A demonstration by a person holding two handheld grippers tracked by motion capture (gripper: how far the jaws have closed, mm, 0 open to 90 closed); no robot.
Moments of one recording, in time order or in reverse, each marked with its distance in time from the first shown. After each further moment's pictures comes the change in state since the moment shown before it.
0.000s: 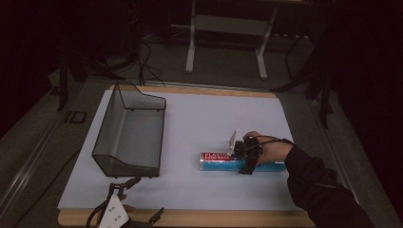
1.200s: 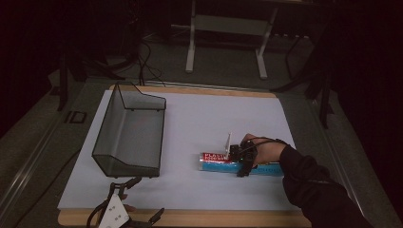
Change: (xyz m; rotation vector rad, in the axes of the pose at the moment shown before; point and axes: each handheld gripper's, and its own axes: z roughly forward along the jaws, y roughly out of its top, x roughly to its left) left arm 0.001 -0.001 0.001 0.007 -0.012 0.001; right arm 0.001 0.007 0.018 0.069 0.075 0.014
